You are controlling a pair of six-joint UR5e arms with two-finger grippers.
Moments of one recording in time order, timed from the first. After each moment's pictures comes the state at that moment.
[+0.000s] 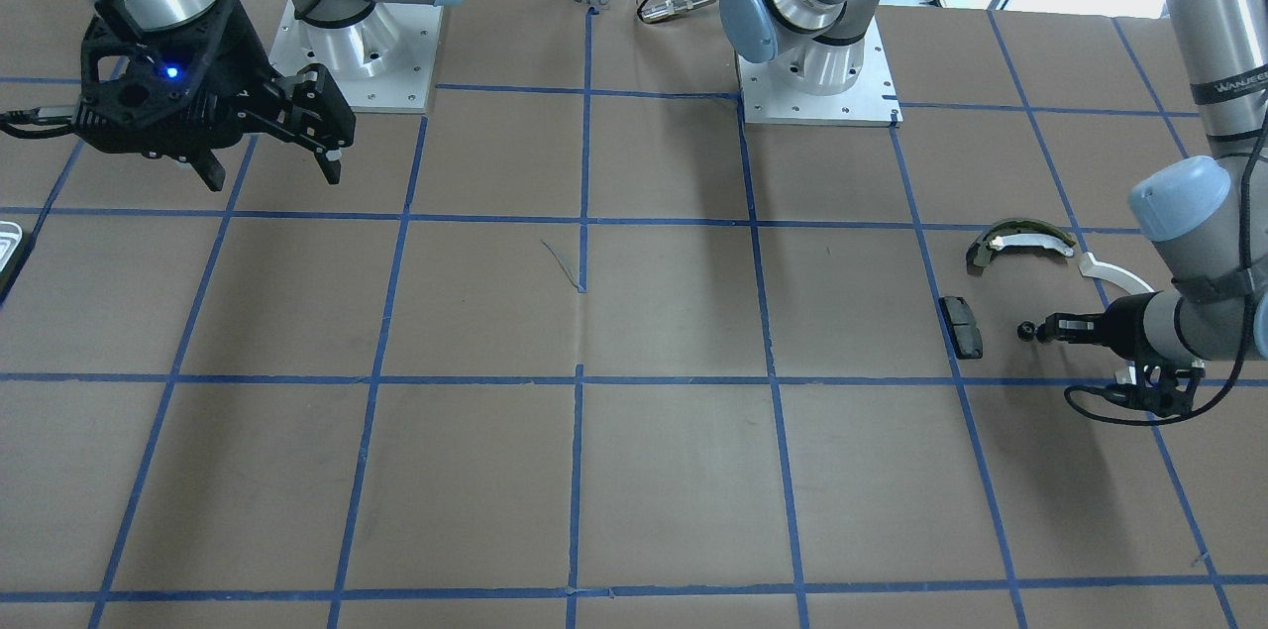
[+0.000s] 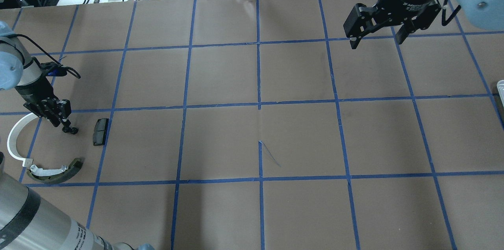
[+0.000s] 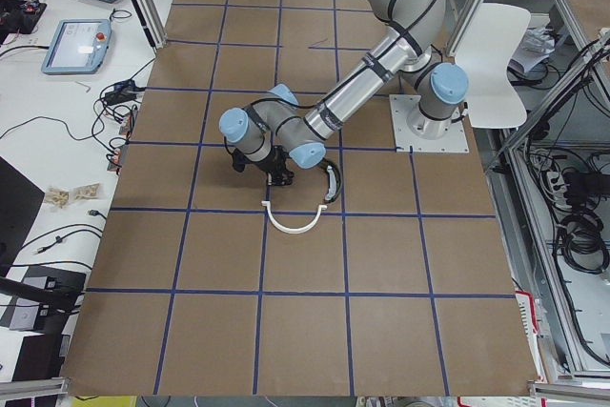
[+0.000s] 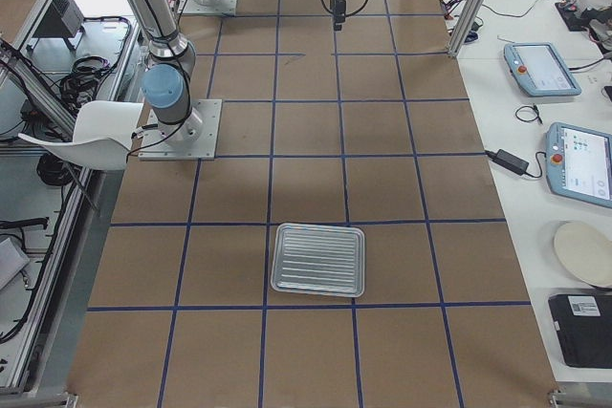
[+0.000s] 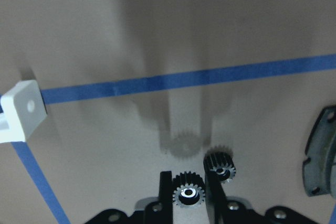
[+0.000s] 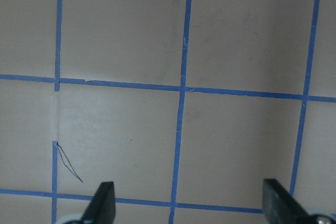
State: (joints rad) left arm -0.98 -2.11 -1.63 -1.29 1.78 0.66; right arm 1.55 -1.56 1.53 -1.60 -1.55 -0.10
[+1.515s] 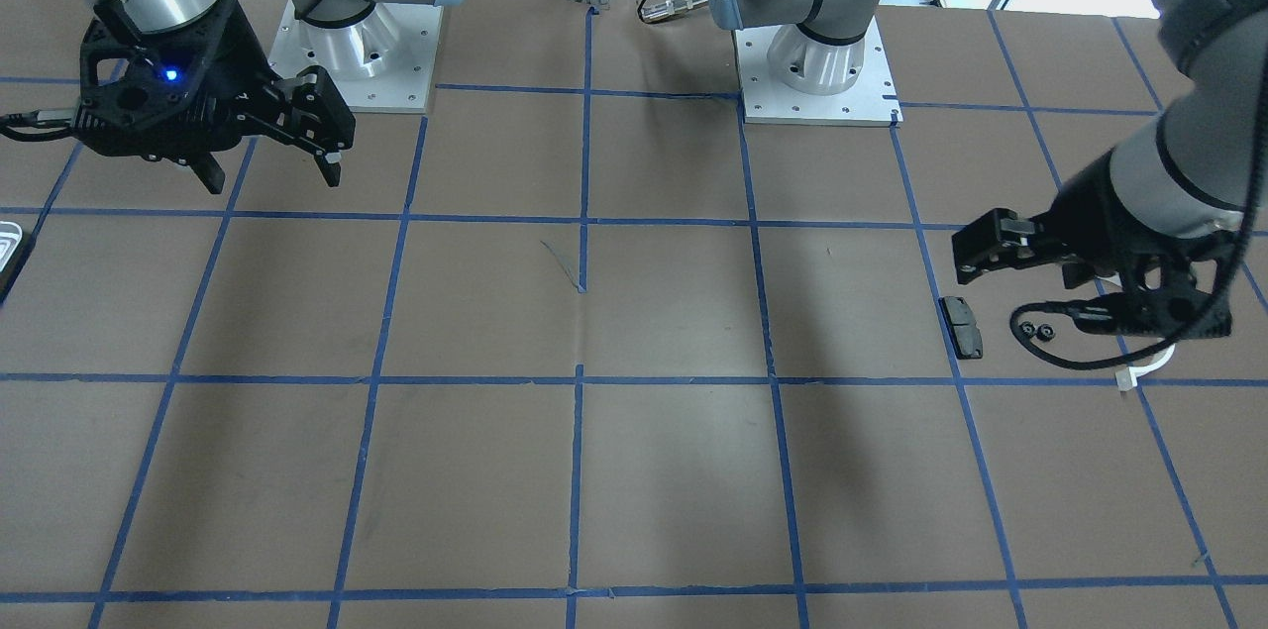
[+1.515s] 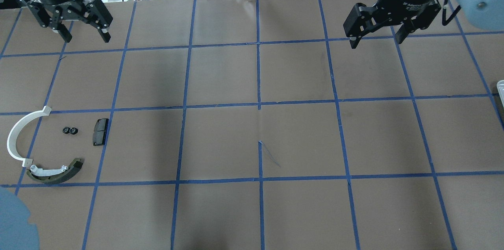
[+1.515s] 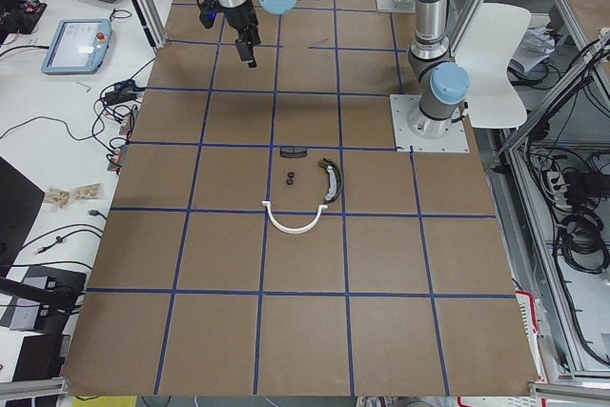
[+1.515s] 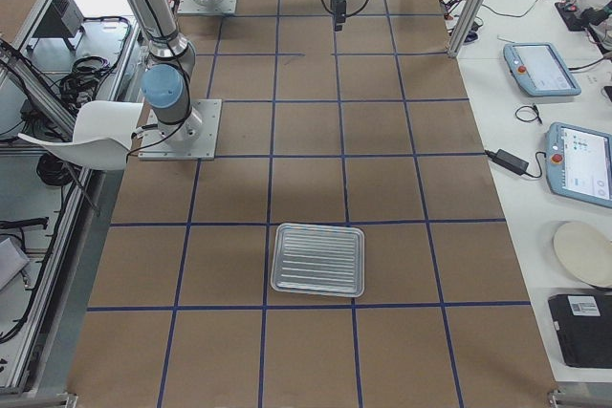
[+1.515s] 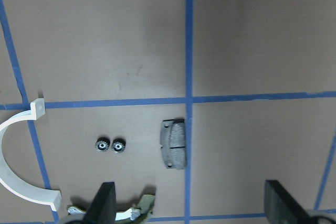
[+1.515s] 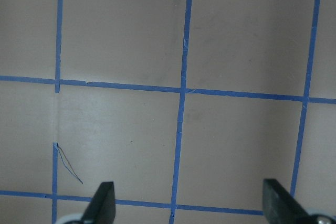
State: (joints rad) left arm -1.42 -1.85 -1.23 -1.80 1.64 0.21; right arm 1.55 -1.56 1.53 -1.60 -1.54 -0.10
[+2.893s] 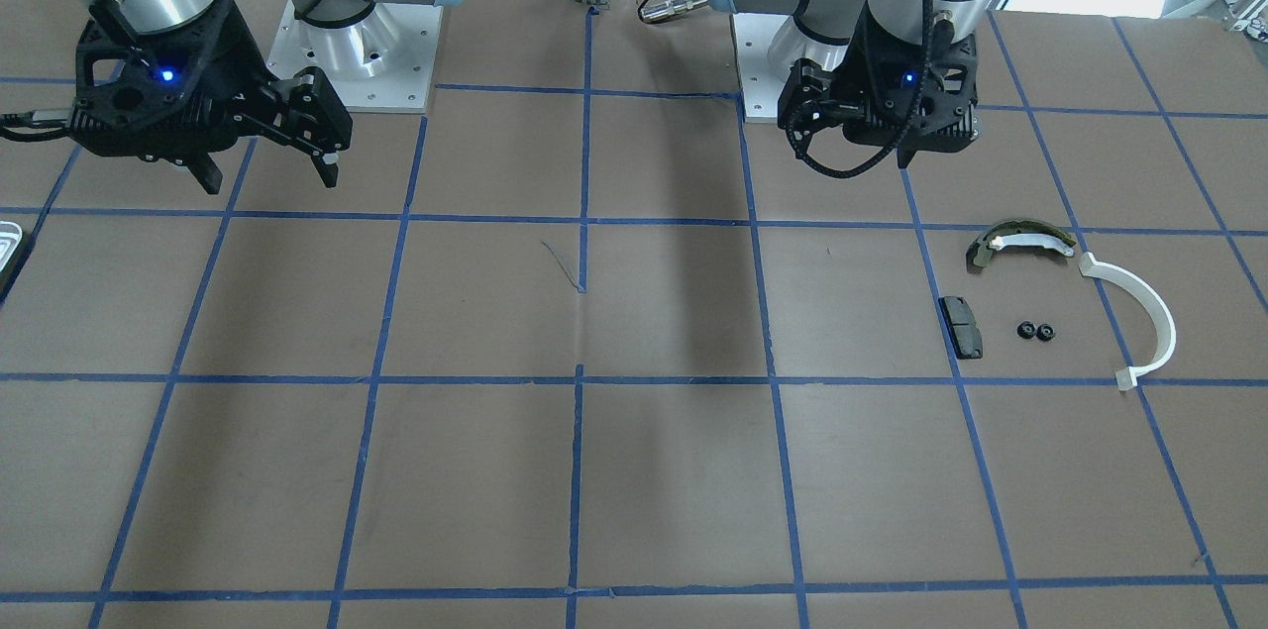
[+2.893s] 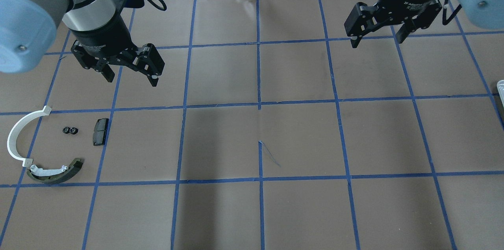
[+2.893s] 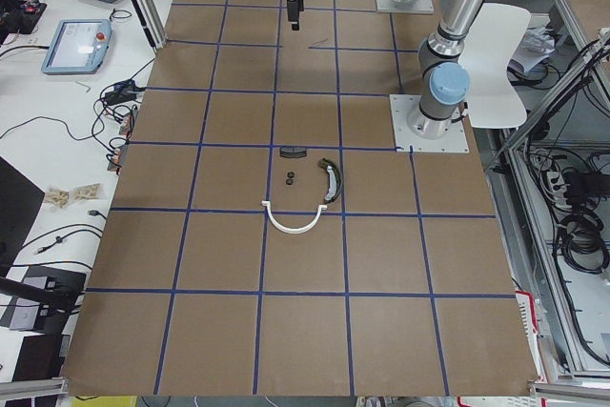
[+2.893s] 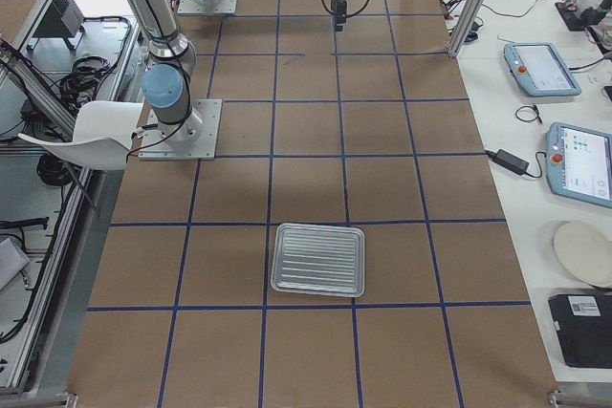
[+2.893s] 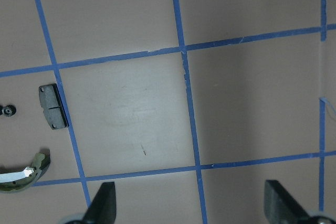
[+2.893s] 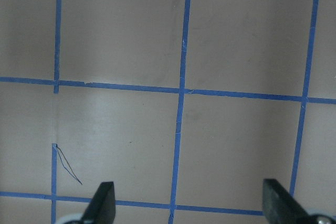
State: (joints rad) left arm -1.60 -1.53 -1.62 -1.63 1.62 0.10; right arm 1.55 -1.56 1.53 -1.60 -1.54 -0.10
